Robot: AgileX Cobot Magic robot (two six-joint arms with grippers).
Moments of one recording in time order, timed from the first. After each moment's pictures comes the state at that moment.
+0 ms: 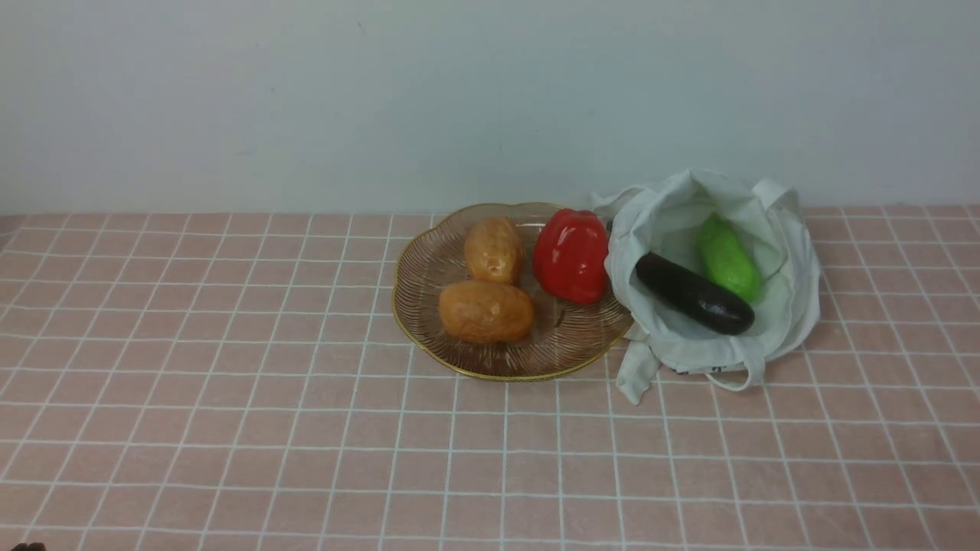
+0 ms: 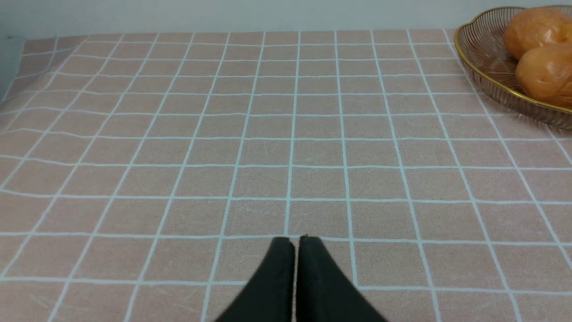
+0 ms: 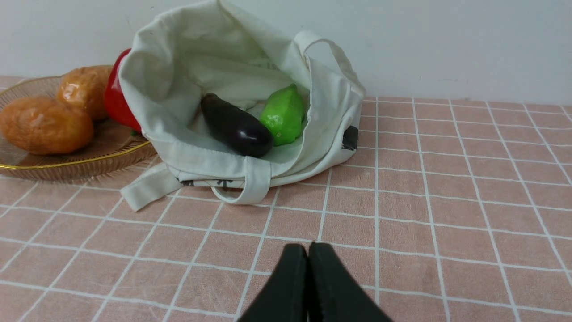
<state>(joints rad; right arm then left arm) 0.07 -0.01 0.02 0.11 0.37 -0.10 -0.02 -0.01 0.03 0.05 0.38 -0.07</state>
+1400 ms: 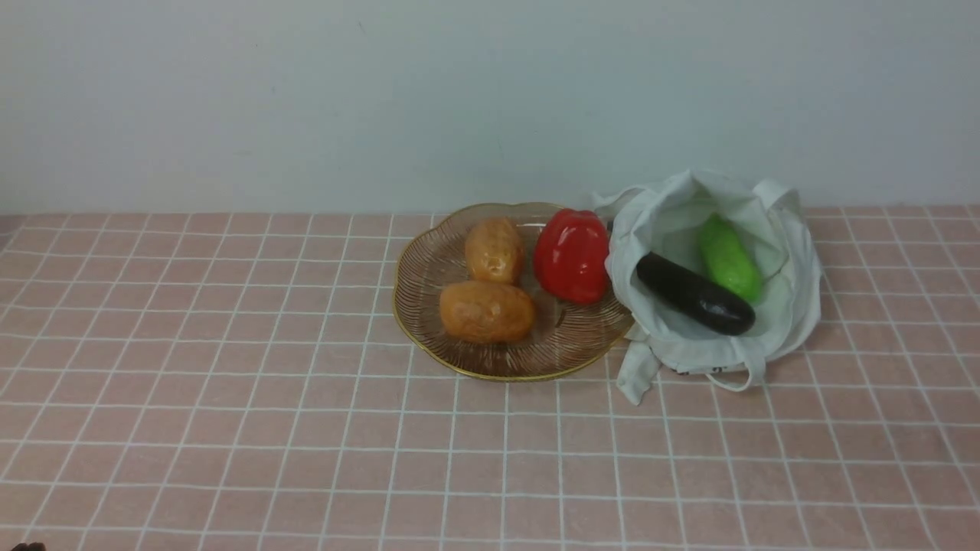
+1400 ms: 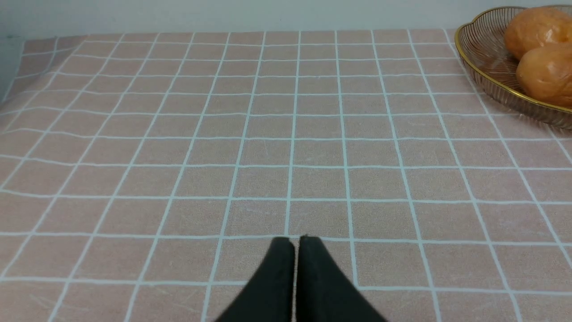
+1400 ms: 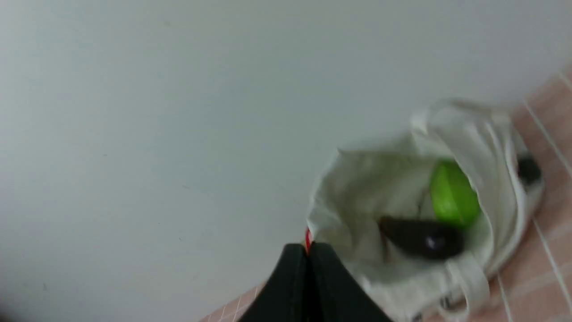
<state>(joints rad) 0.07 0.08 -0.23 0.83 0.28 -0.20 -0.02 -0.01 0.03 0.05 0.38 -0.07</state>
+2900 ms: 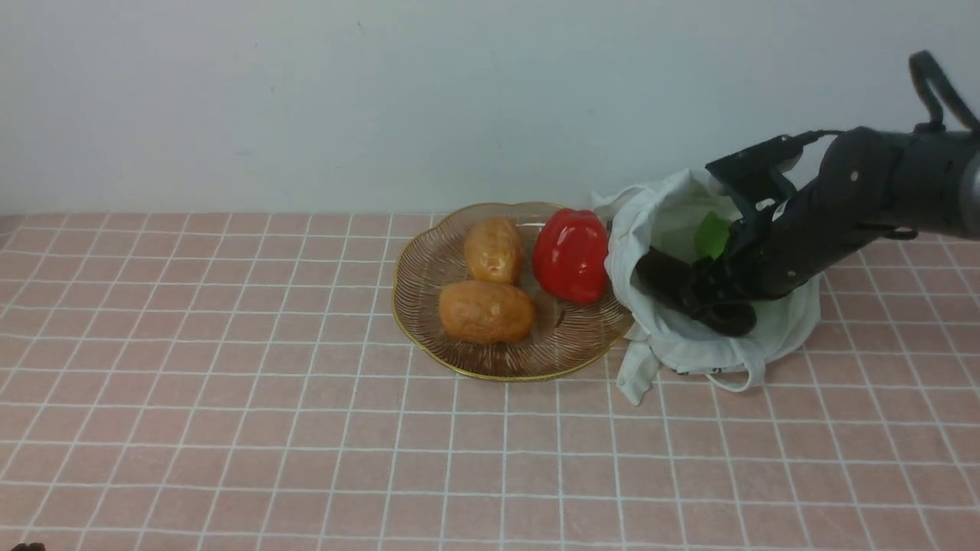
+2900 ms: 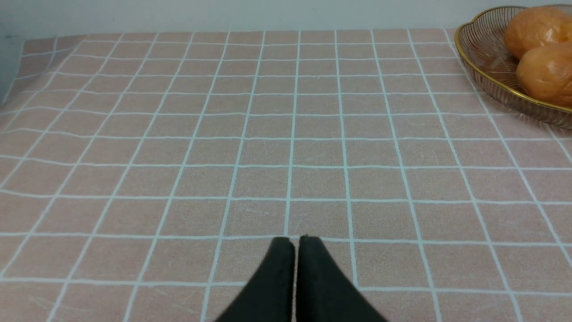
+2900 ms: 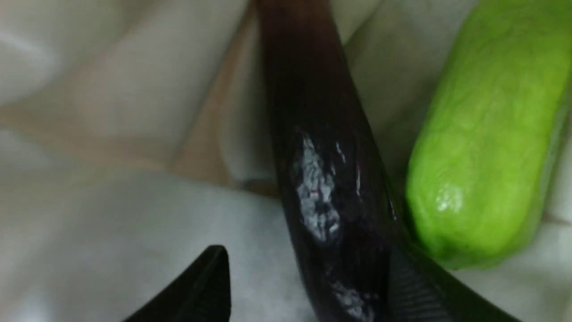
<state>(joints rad) 0.21 1.97 -1.35 0.22 0.64 -0.43 -0.02 -0.01 0.03 0.05 0.38 -0.07</state>
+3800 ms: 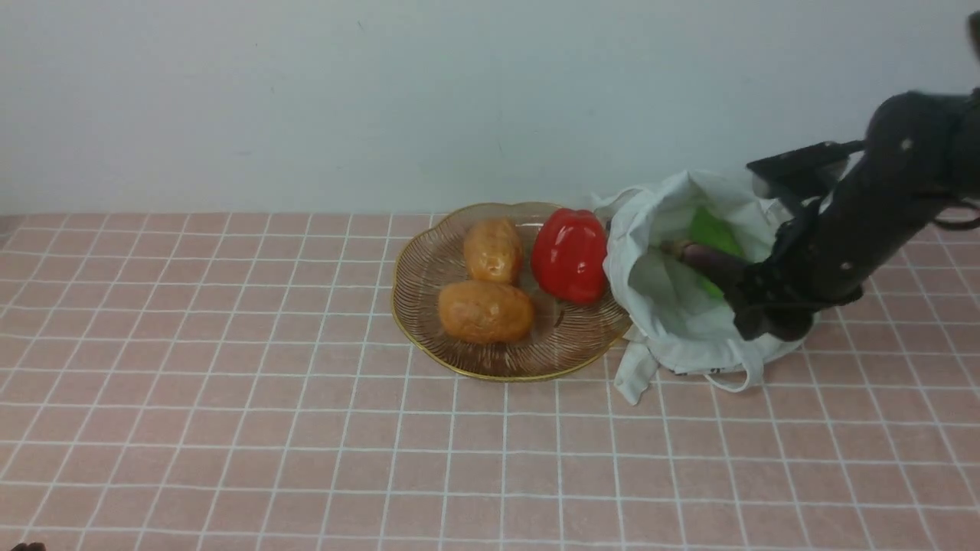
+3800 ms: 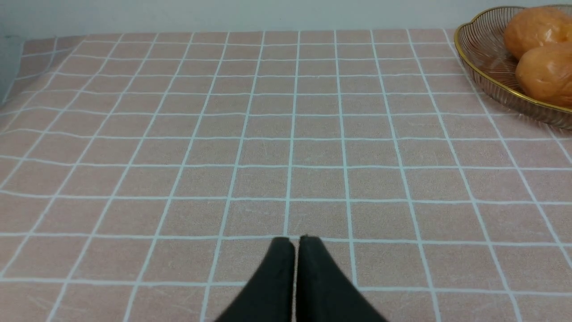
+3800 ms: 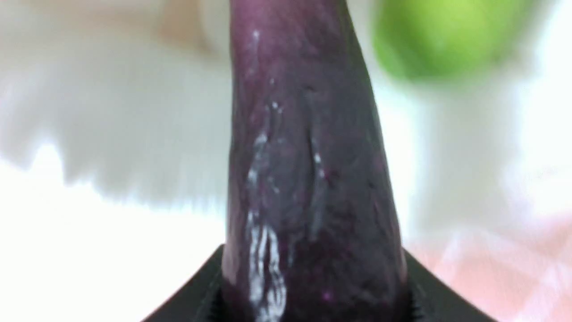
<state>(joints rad) 0.15 1.84 -1.36 0.15 0.98 -0.29 -0.02 -0.01 0.03 0.05 0.38 -0.07</state>
